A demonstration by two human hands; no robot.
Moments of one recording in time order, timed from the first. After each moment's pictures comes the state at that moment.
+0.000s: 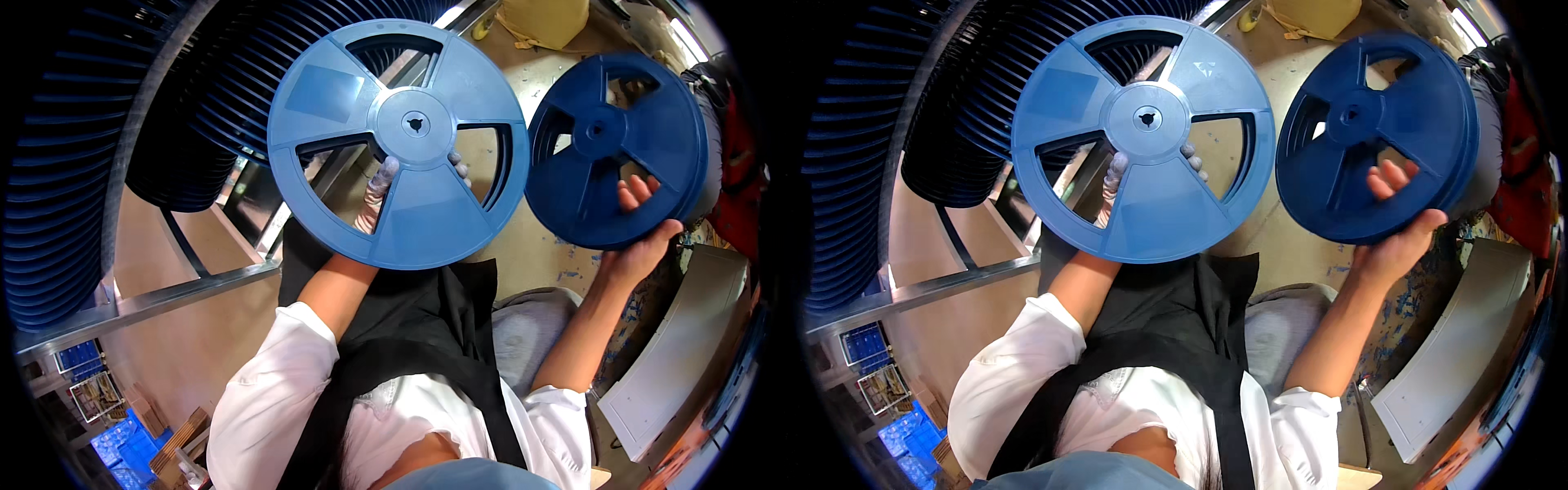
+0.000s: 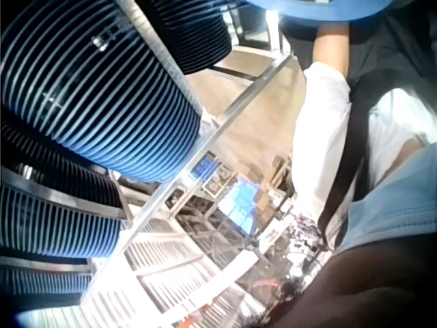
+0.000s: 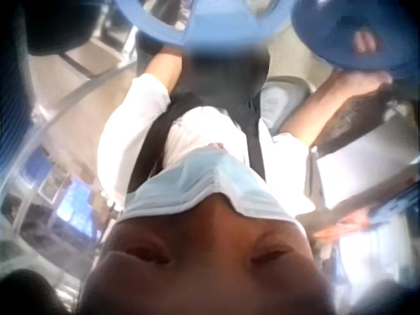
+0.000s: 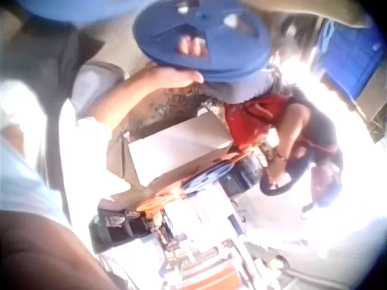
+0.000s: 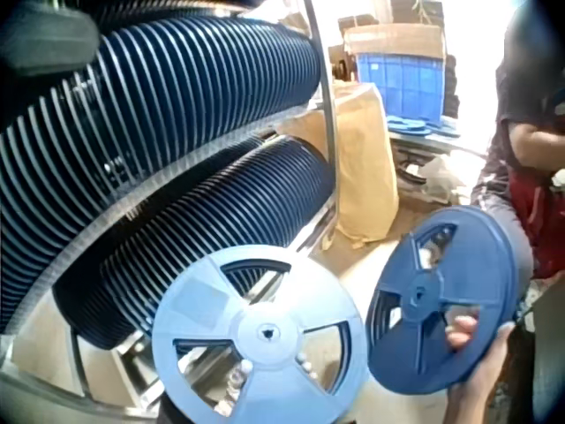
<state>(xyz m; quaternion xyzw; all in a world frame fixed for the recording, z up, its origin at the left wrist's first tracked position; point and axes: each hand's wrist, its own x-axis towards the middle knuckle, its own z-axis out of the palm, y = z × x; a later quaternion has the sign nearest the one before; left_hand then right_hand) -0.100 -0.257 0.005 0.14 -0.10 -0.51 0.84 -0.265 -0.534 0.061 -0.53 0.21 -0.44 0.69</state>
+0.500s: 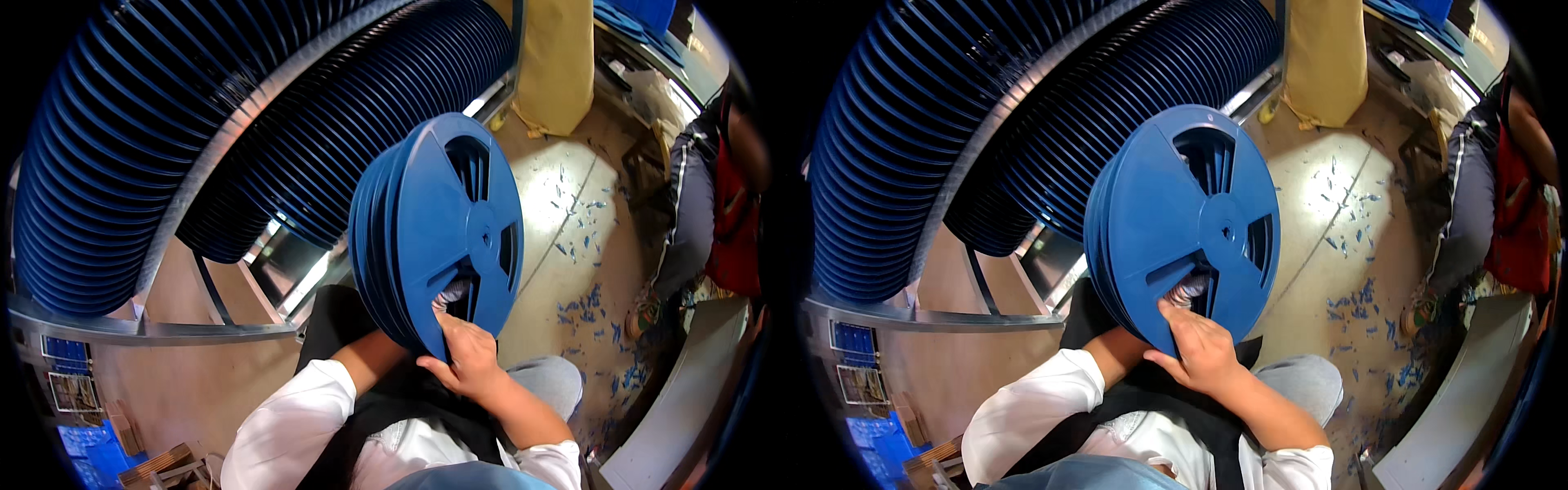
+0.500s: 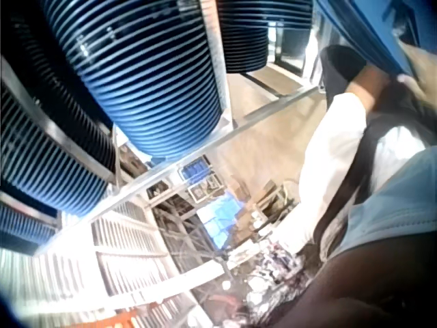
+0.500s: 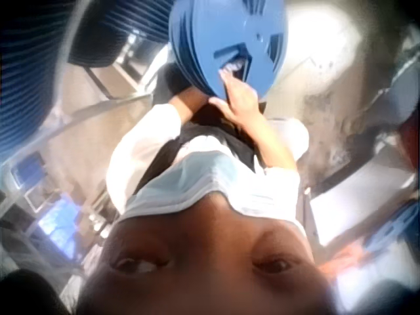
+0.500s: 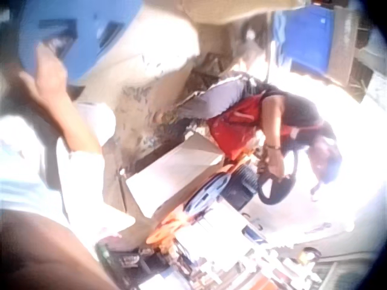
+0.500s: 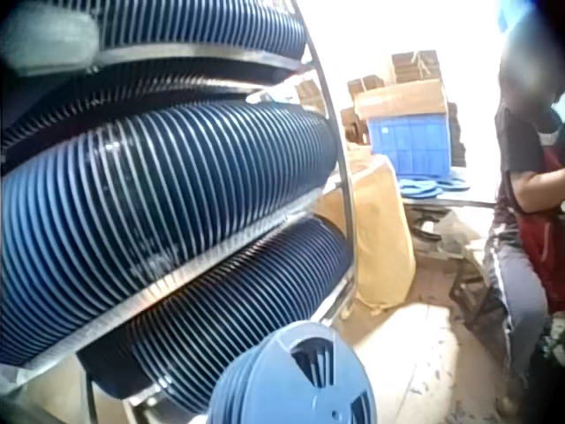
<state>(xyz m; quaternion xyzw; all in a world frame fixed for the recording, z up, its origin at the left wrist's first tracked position) -0.129 -0.268 0.011 0.32 -0.08 -0.43 0.84 -0.237 -0.356 0.077 -0.84 -0.15 -0.26 0.46</state>
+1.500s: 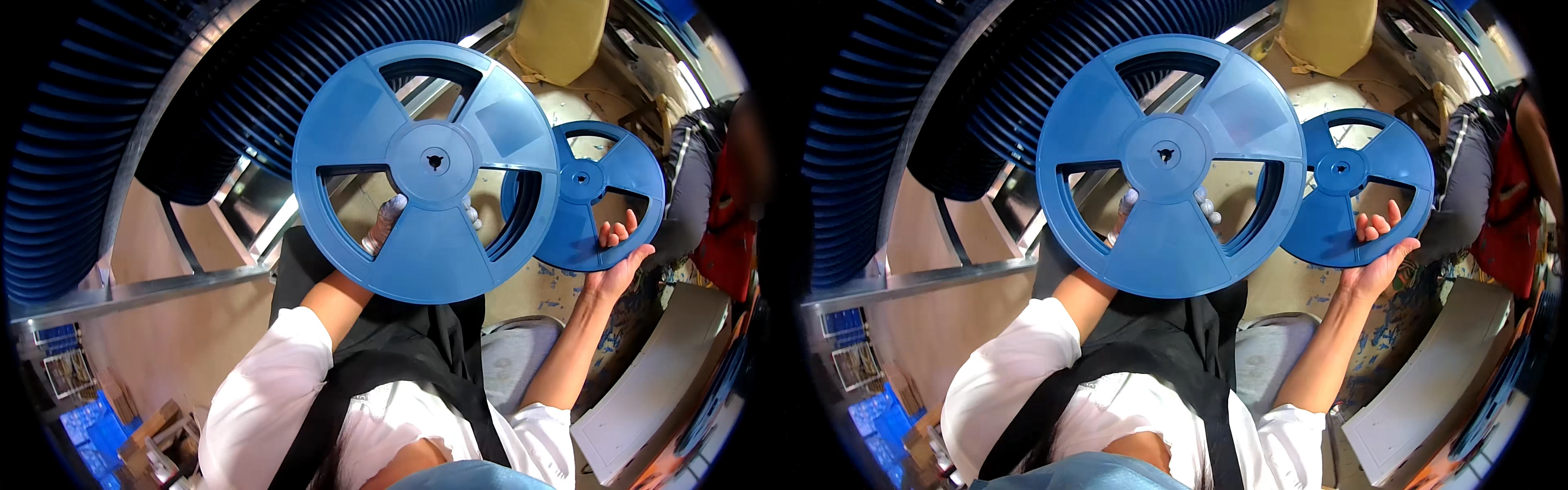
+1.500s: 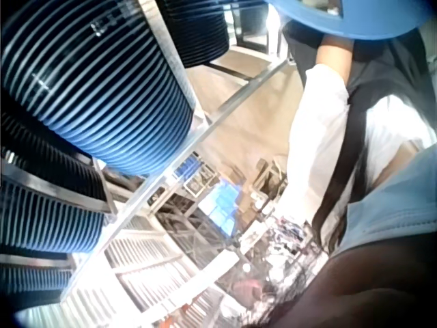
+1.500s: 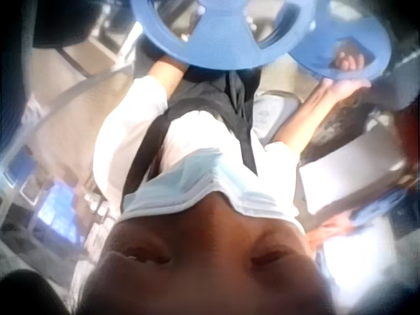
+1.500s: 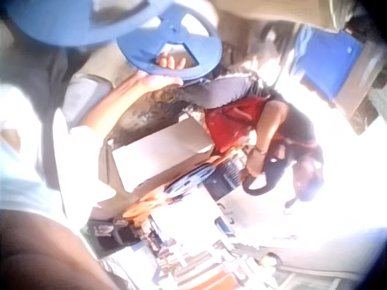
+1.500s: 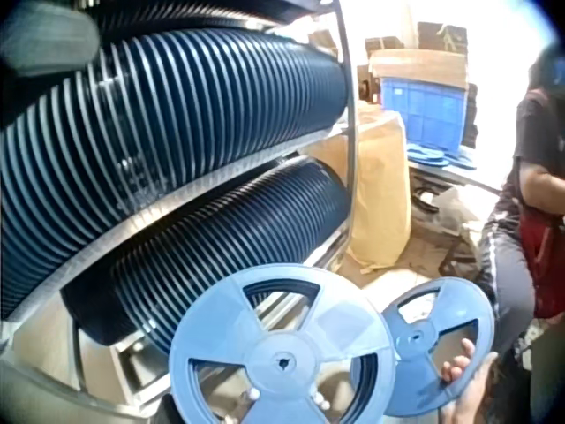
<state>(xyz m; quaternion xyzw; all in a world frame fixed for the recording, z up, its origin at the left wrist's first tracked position) -0.121 -0.267 0.025 0.11 -0.12 -0.47 0.86 -0.259 -0.574 0.031 -0.38 0.19 -0.39 0.82</state>
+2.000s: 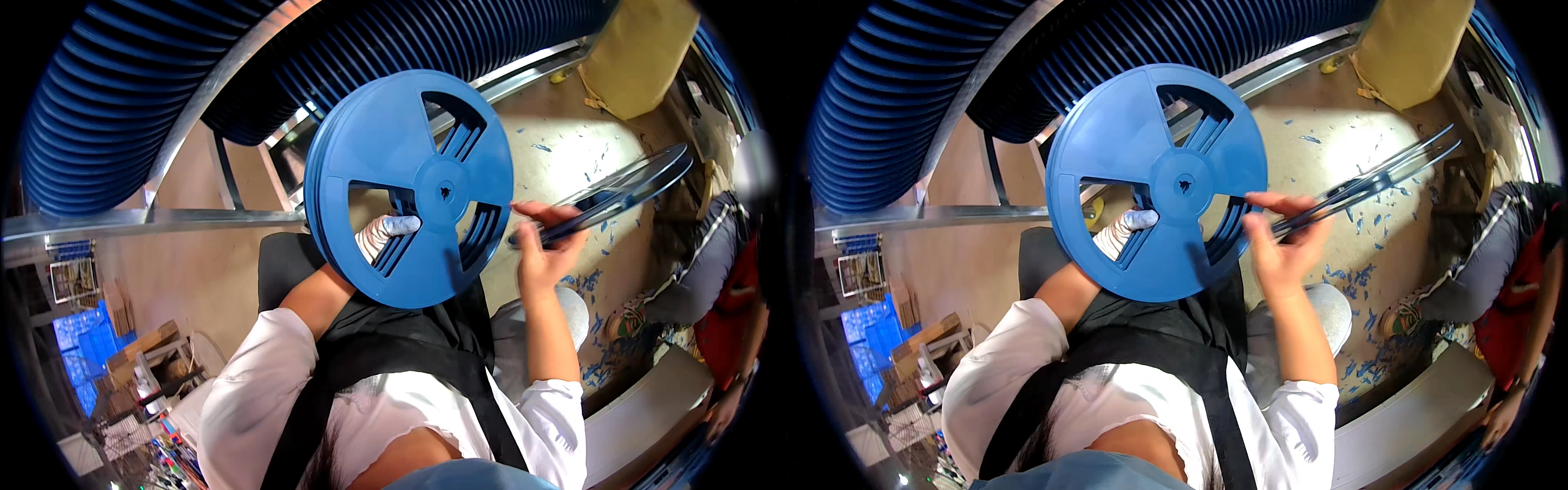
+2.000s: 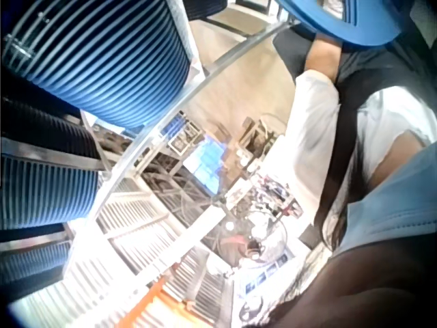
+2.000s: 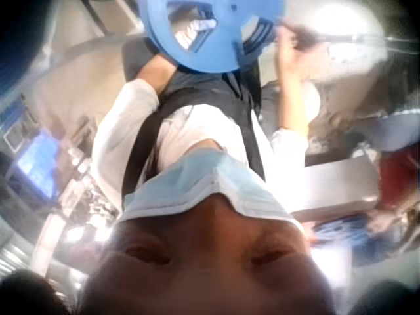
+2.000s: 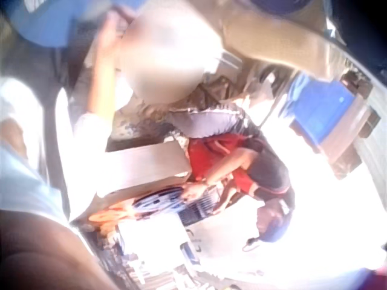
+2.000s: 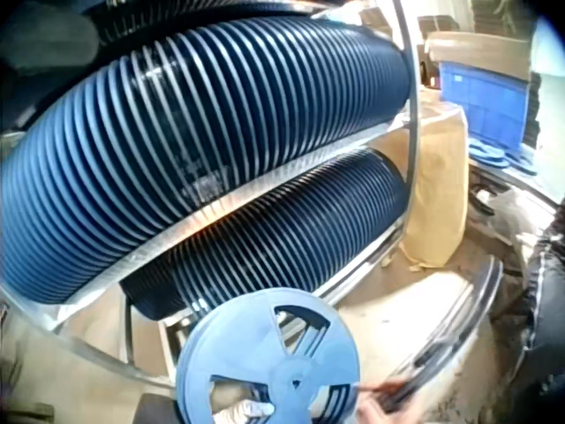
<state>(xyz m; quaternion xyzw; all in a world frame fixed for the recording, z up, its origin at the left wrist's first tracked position) -0.144 -0.213 0.071 0.22 -0.01 -0.32 0.92 -0.184 -0.433 0.064 -0.66 -0.04 -0.27 0.70</state>
